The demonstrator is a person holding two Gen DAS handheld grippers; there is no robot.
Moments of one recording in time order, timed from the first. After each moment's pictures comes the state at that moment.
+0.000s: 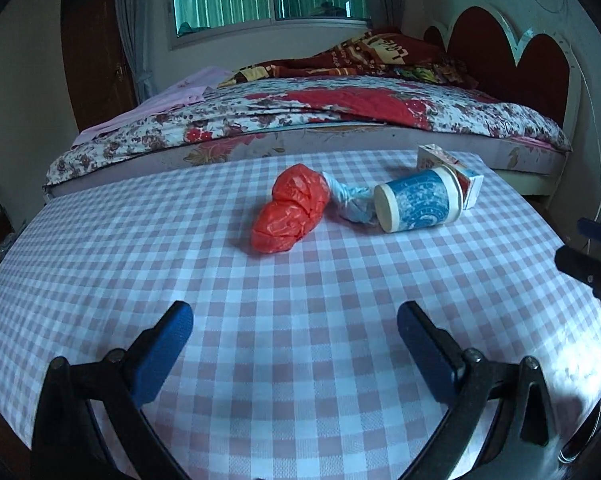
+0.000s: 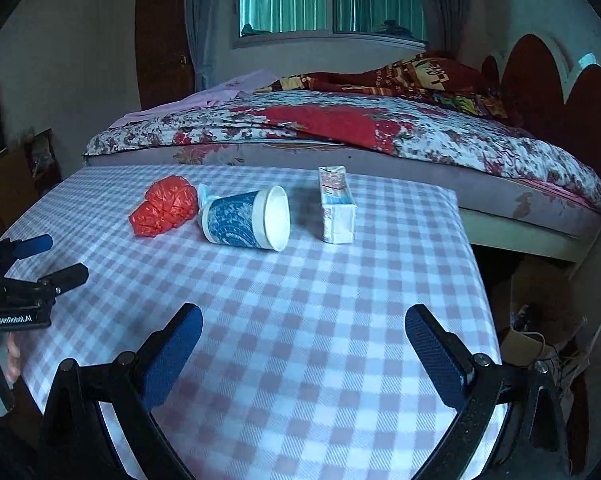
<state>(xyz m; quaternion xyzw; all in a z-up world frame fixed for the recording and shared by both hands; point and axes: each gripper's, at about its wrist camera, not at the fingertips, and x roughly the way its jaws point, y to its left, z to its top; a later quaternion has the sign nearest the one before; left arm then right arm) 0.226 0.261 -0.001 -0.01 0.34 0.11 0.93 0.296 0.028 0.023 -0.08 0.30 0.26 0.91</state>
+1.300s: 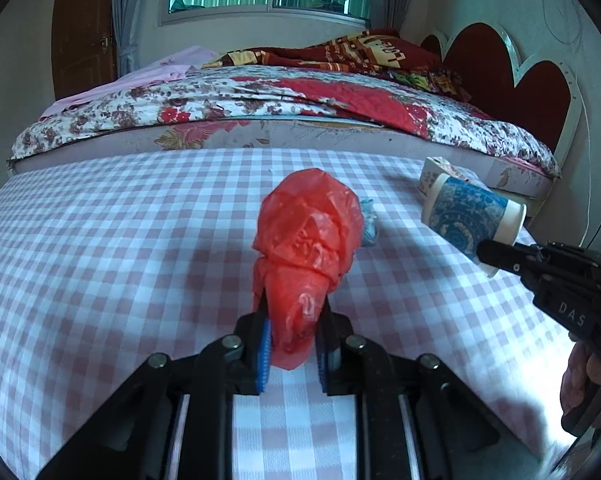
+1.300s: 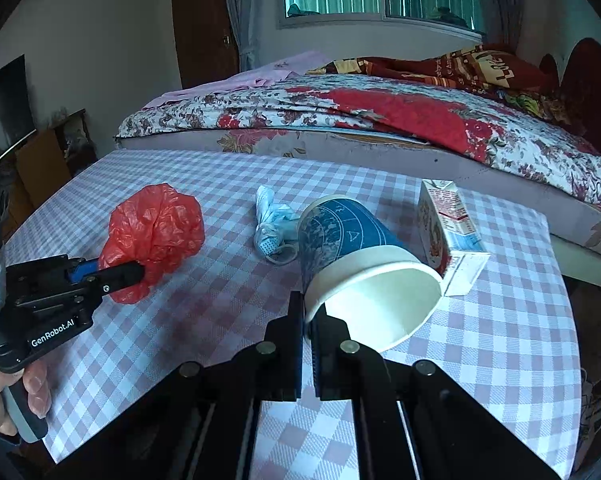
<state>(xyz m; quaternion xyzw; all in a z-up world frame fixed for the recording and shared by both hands) 0.260 0.286 -0.010 -0.07 0.35 0.06 0.93 0.332 0.111 0.010 -0.09 0.32 0.33 0.88</state>
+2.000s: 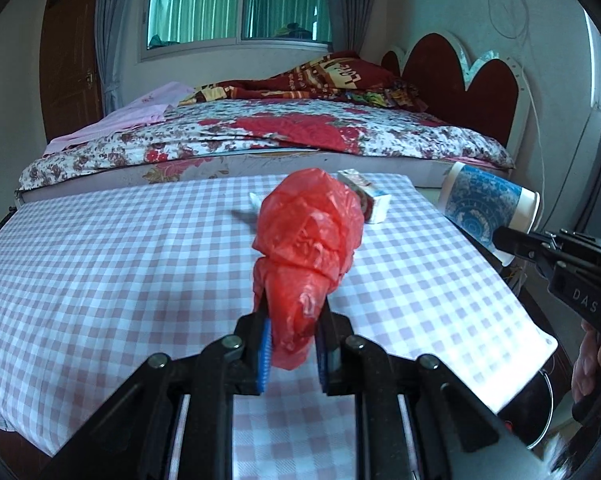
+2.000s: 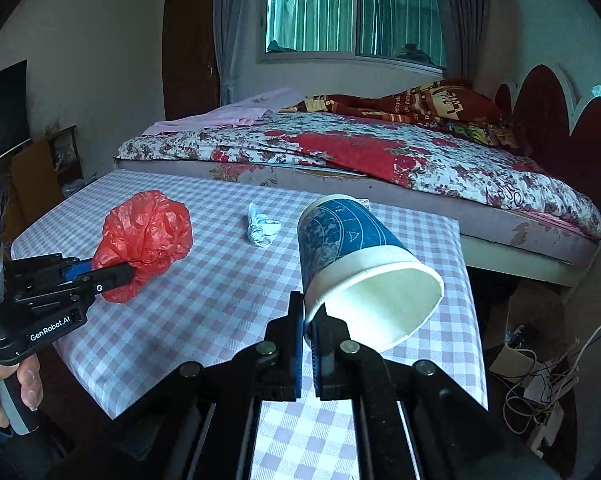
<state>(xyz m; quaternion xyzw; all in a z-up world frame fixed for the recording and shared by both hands) 0.169 0.206 0.042 -0.04 0.31 0.02 0.95 0.218 0.008 0.073 -0.09 0.27 0.28 0.92</state>
